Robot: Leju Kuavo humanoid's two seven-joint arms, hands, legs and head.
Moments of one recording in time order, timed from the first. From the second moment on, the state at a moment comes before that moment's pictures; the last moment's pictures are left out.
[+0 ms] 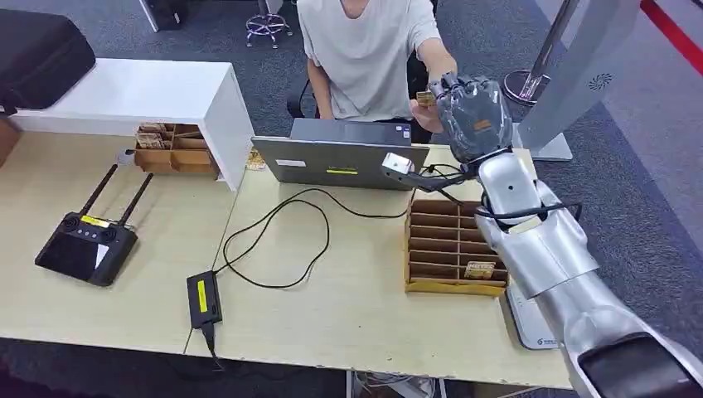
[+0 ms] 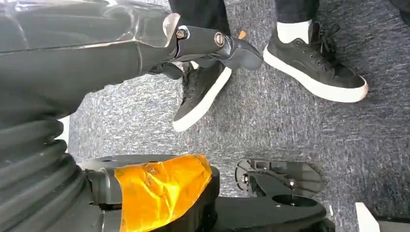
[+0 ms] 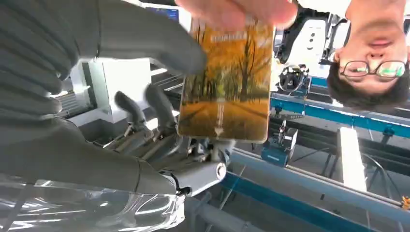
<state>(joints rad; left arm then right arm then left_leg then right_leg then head) -0.11 -0.13 -1.22 -0.16 1.22 0.68 -0.19 -0.92 -0.10 0.53 -0.88 1.51 -0.49 0.08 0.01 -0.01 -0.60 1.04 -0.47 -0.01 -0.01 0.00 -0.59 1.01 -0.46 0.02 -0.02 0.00</state>
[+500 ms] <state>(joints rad) -0.11 -0.13 -1.22 -0.16 1.24 0.68 -0.20 -0.92 -0.10 0.55 -0.87 1.49 -0.49 0.09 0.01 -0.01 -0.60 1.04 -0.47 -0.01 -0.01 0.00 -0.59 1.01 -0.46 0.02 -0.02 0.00</state>
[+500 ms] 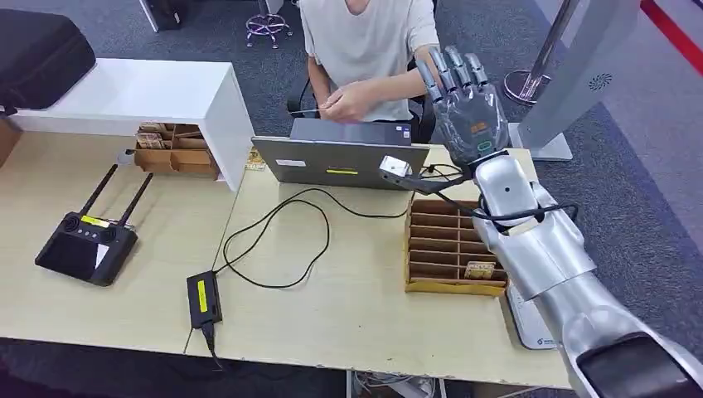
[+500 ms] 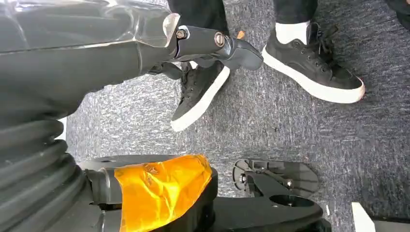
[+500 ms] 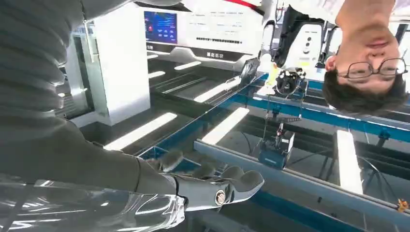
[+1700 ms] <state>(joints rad) -0.11 -0.13 -1.22 -0.16 1.27 0.68 -0.22 -0.99 -0.22 0.52 -0.76 1.48 -0.48 0.10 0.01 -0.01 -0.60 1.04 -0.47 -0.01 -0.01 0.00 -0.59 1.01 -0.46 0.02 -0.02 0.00</state>
